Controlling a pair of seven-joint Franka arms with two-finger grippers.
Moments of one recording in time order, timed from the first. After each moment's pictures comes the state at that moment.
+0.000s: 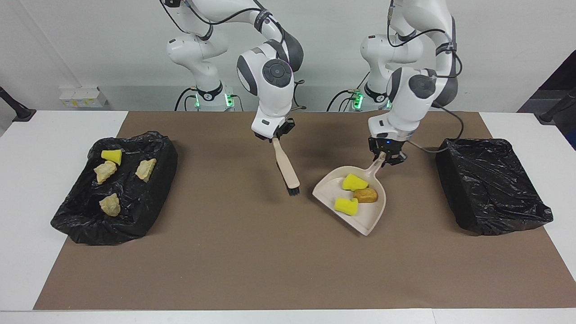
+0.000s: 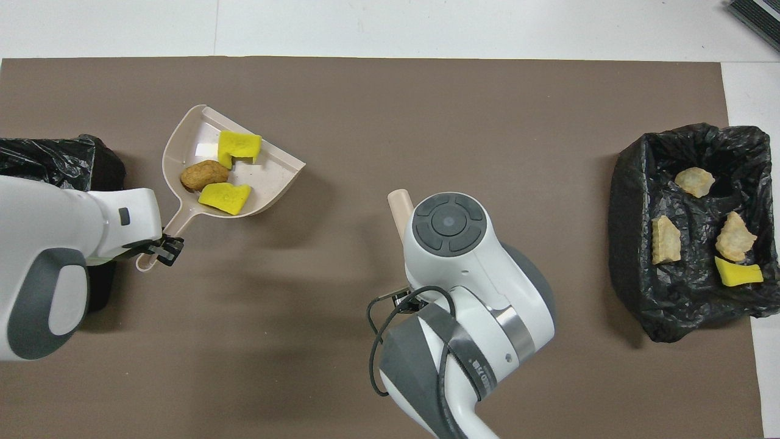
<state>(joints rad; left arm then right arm) 0.00 -0.12 -0.11 -2.14 -0.06 2.09 0.49 0.47 0.15 0.15 -1.85 0.06 1.76 0.33</state>
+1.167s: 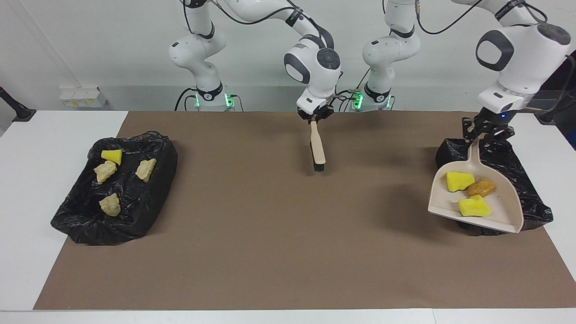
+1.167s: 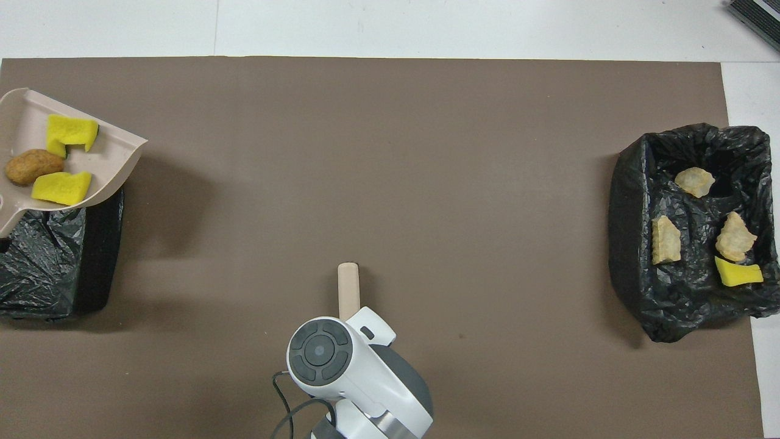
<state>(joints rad) 0.38 -0.13 -0.08 -2.02 -0.06 1.99 0.82 0.76 0.22 0.15 -1.96 0.19 1.98 0.81</state>
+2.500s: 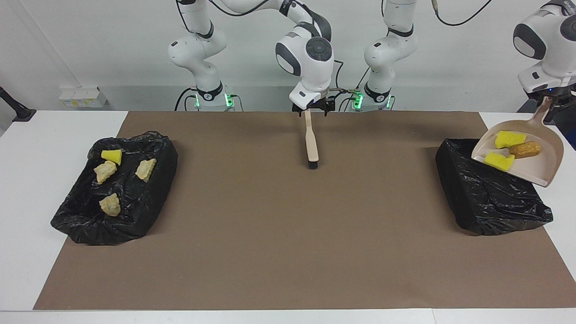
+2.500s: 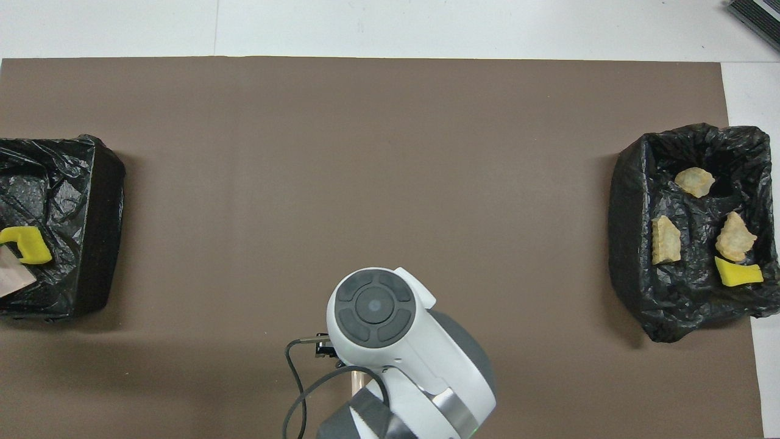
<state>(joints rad) 0.39 -0.15 -0.03 -1.99 0.74 1.88 1.09 0.62 0.11 0.14 -1.84 0.20 1.81 0.71</state>
